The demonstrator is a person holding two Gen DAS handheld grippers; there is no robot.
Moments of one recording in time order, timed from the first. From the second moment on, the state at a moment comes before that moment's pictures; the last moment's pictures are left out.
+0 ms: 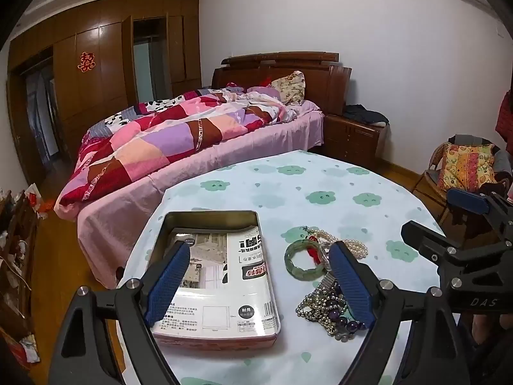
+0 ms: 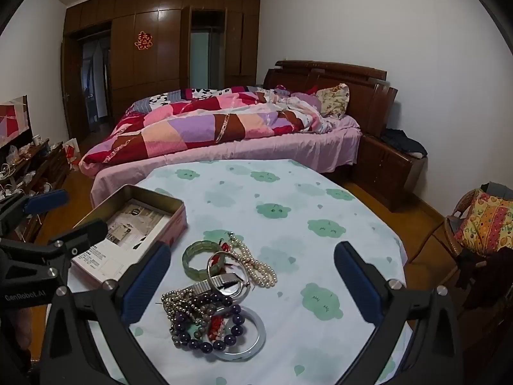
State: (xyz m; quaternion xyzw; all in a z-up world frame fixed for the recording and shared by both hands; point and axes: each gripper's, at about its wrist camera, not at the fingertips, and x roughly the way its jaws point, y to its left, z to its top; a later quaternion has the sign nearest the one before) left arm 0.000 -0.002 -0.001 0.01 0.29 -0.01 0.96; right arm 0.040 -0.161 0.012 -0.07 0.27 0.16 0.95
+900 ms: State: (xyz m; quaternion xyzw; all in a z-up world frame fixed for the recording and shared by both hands) left arm -0.002 0.004 0.001 0.02 0.28 0.00 0.96; right arm 0.038 -0.159 0.010 -0.07 0.28 0.16 0.95
